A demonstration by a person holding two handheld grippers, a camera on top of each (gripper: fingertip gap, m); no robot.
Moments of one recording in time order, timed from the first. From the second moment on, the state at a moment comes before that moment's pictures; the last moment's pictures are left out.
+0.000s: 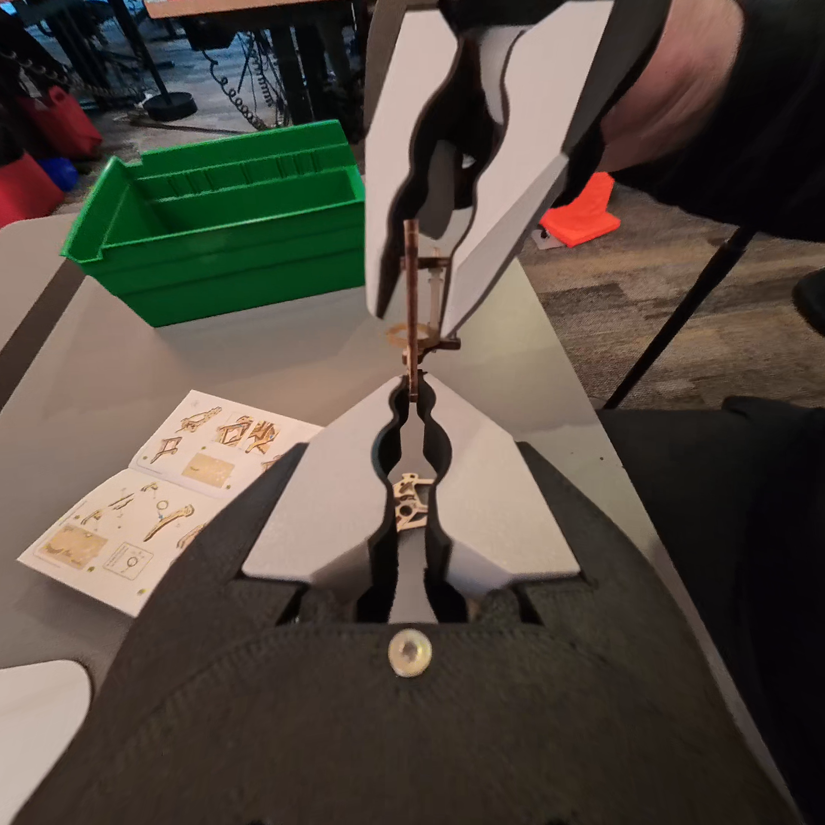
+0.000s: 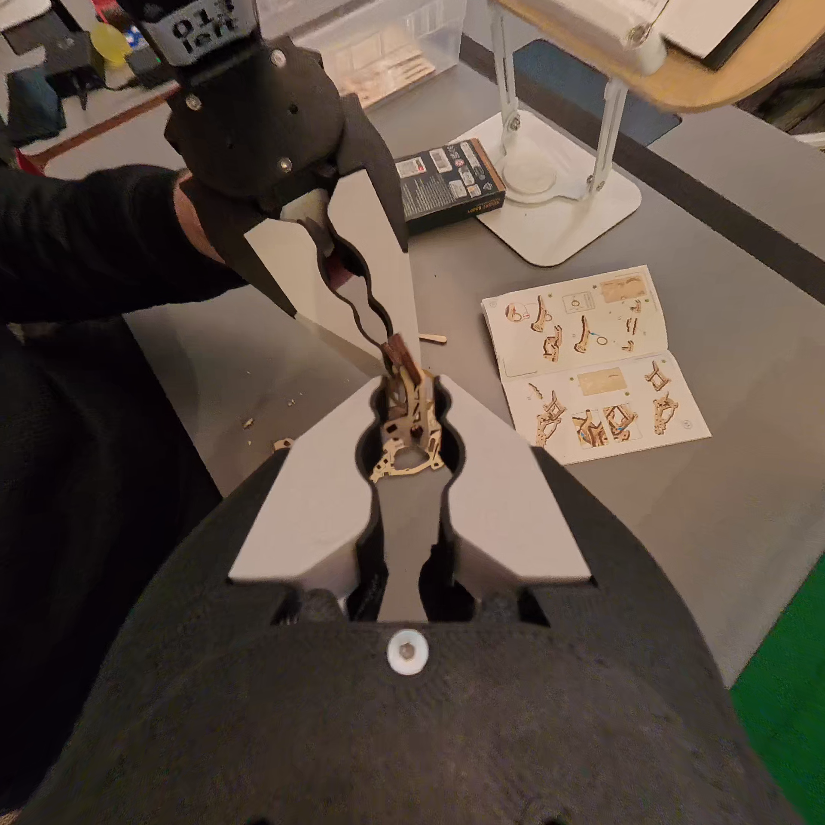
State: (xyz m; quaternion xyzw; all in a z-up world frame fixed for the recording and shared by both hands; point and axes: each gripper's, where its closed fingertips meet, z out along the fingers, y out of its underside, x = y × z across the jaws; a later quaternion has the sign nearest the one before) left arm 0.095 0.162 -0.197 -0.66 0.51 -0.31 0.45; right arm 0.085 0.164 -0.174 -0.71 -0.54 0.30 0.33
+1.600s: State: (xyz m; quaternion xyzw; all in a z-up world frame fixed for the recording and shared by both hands) left arm 0.146 0.125 -0.131 -0.53 0.44 -0.62 0.37; right arm 0.132 0.130 -0.094 -0.55 -0.45 0.60 0.37
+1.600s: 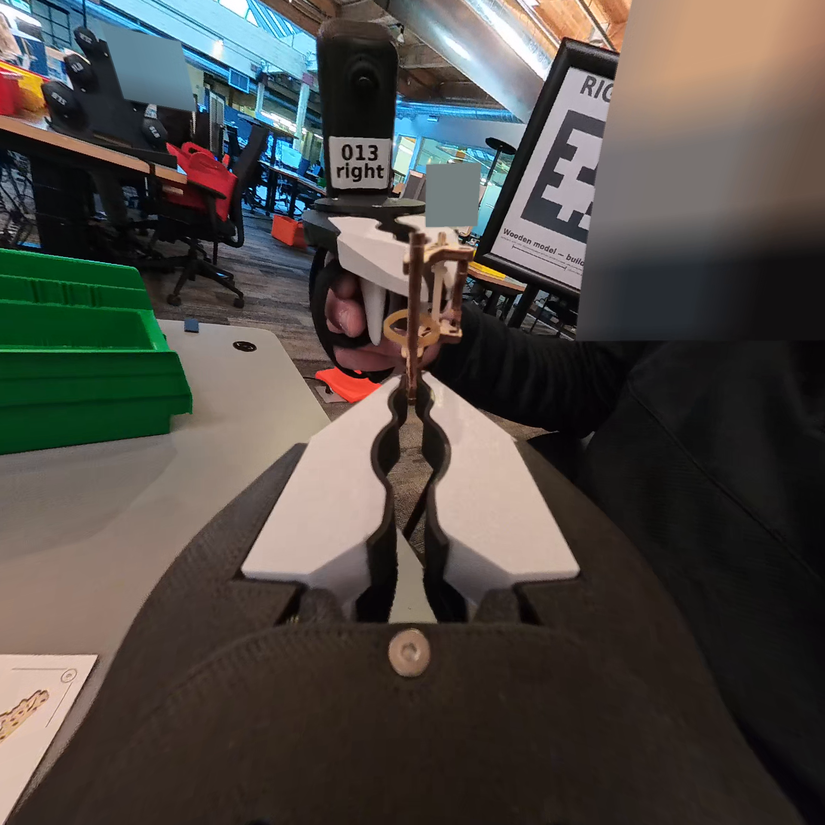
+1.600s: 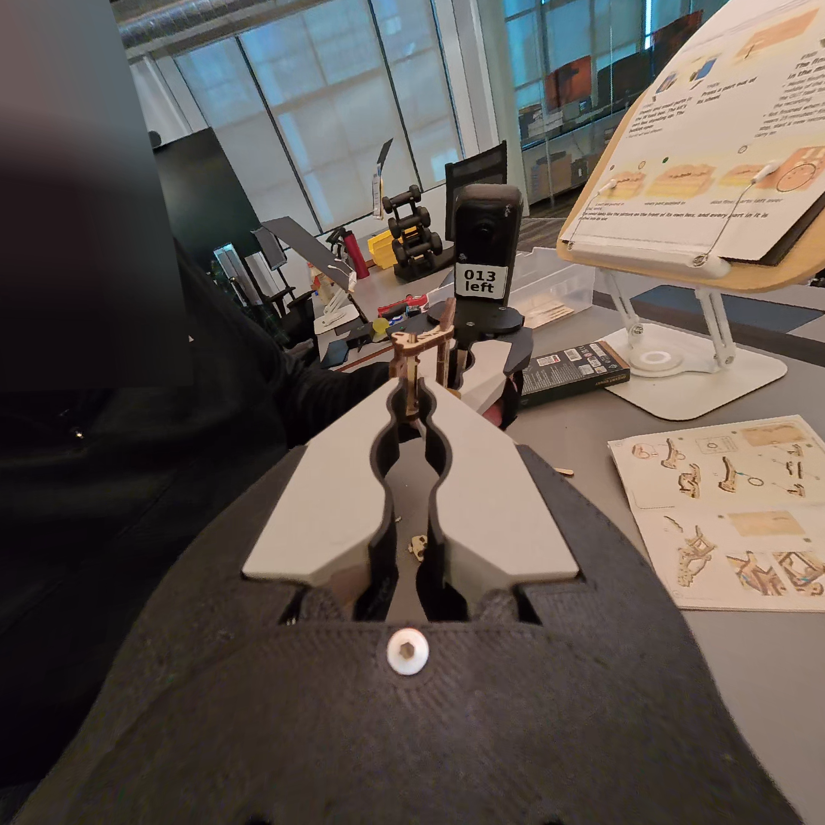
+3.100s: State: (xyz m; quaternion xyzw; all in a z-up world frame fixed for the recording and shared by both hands) left arm 0.157 0.126 -0.167 -0.62 0.50 -0.48 0.36; right arm 0.129 0.119 -0.116 -0.62 -0.56 0.47 0.29
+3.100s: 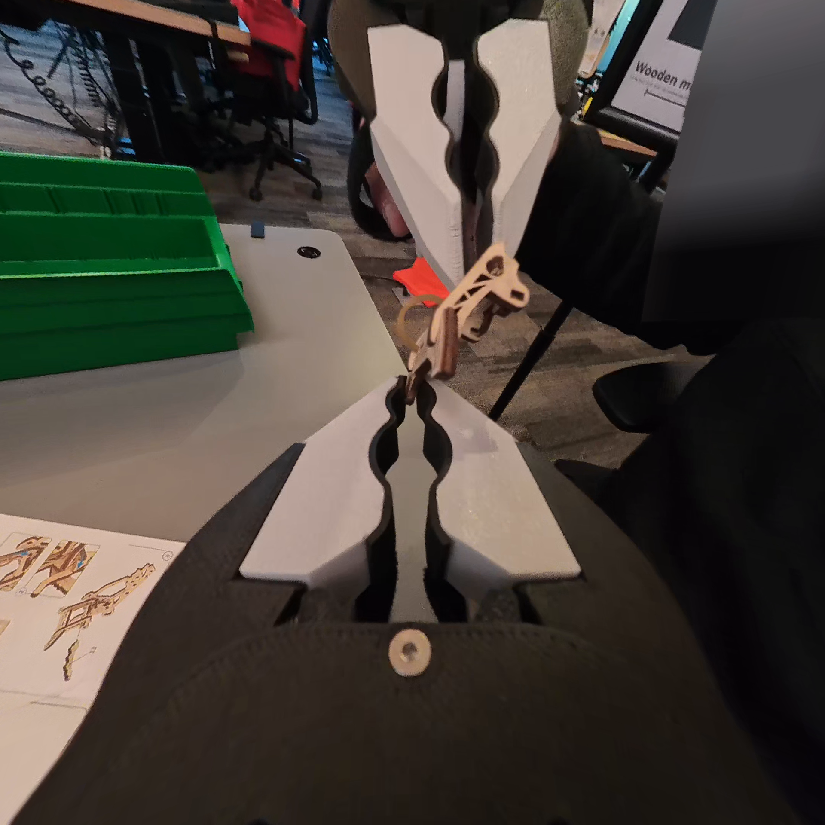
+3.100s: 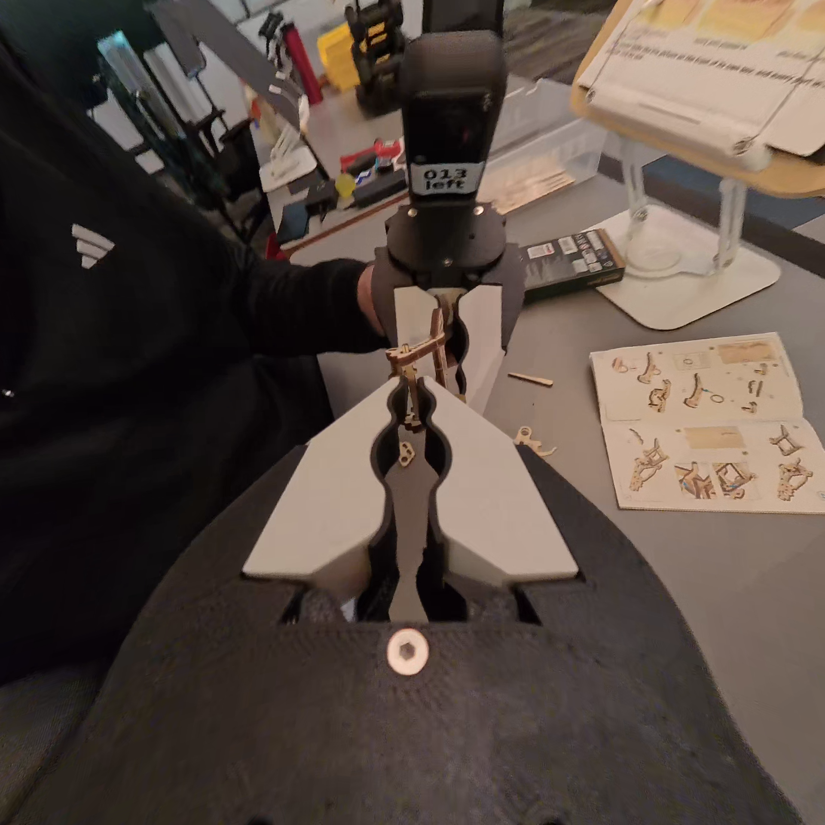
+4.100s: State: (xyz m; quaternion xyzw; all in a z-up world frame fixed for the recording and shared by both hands) left arm 0.167 0.141 -0.161 -0.64 0.44 -0.45 0.44; right arm 0.133 0.144 -0.110 -0.69 -0.48 0.27 0.48
